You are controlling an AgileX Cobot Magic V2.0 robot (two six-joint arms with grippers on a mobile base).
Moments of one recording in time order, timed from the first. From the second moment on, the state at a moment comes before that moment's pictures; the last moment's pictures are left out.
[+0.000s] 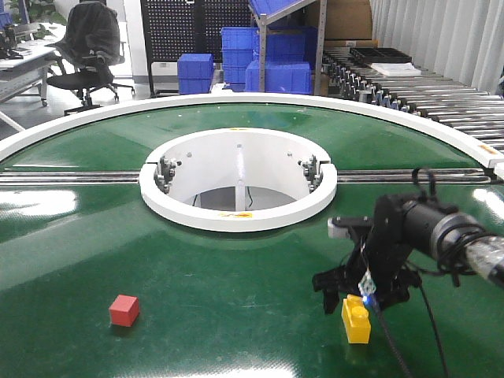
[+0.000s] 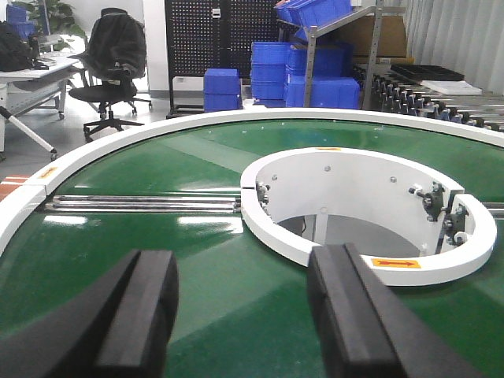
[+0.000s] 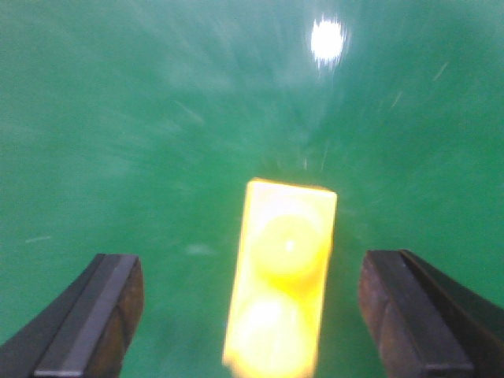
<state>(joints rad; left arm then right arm) 0.02 0.81 -0.89 -0.03 0.21 0.00 0.17 2.18 -1.81 0.05 0.97 0.06</state>
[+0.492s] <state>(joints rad) 0.02 0.81 -0.89 -0.03 0.21 0.00 0.17 2.22 -1.81 0.01 0.94 0.12</state>
